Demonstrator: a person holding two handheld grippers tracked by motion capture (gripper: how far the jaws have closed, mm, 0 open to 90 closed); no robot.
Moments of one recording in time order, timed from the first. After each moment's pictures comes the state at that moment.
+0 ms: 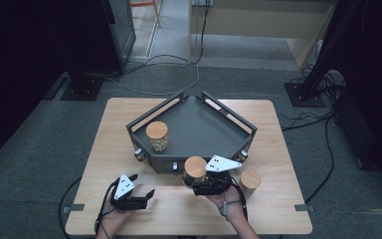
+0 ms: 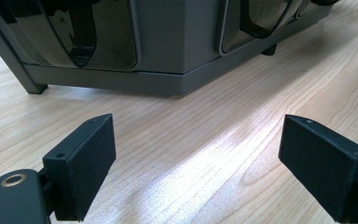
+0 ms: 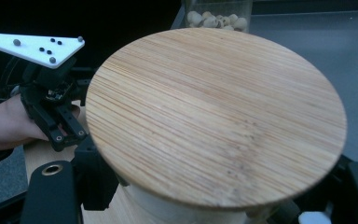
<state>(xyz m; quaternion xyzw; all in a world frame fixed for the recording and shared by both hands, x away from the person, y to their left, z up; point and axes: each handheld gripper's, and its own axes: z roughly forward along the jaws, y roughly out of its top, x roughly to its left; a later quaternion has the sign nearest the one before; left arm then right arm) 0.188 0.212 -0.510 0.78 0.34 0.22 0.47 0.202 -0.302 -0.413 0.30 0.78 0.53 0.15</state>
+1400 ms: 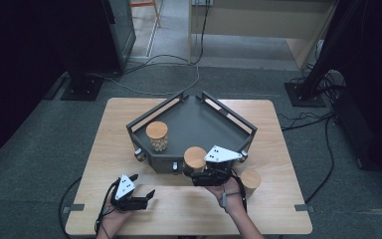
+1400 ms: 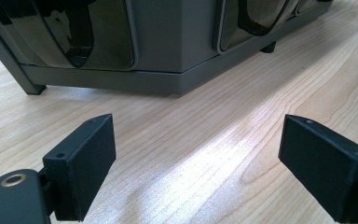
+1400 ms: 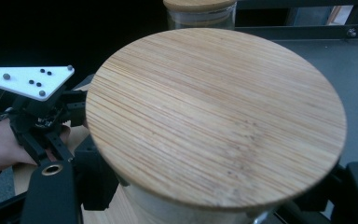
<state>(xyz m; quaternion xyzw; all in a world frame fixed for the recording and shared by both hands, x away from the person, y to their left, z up) 0.188 0.210 -0.509 0.79 0.34 0.22 0.47 0.211 -0.297 -0.391 0.30 0.78 0.53 0.17</state>
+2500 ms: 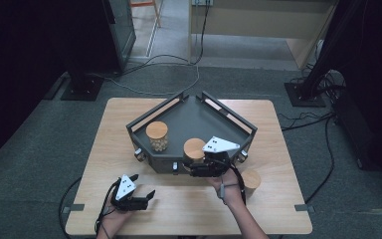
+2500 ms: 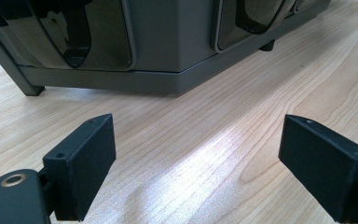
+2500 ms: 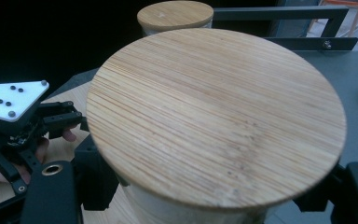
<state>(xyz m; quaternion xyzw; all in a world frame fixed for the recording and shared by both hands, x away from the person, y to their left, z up) 0.188 0.210 -0.508 0.79 0.33 0.22 0.47 0.225 -0.289 -0.374 0.31 0.78 0.52 0.18</state>
